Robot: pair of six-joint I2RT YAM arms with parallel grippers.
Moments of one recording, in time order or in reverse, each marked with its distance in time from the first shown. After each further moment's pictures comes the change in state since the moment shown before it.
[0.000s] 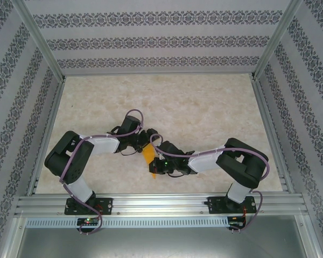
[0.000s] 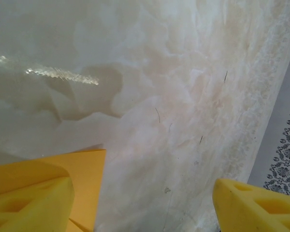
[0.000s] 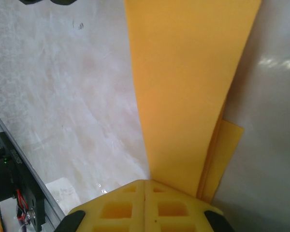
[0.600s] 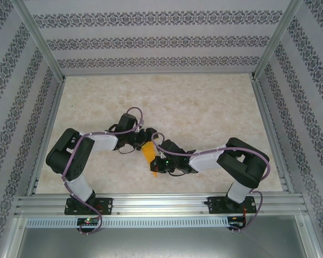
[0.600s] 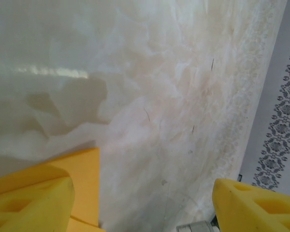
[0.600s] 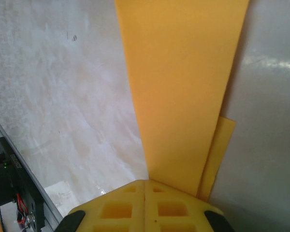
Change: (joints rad) left arm 0.065 0.038 0.025 0.013 0.116 0.131; right arm -0.020 -0.005 -0.004 -0.004 -0.005 -0.001
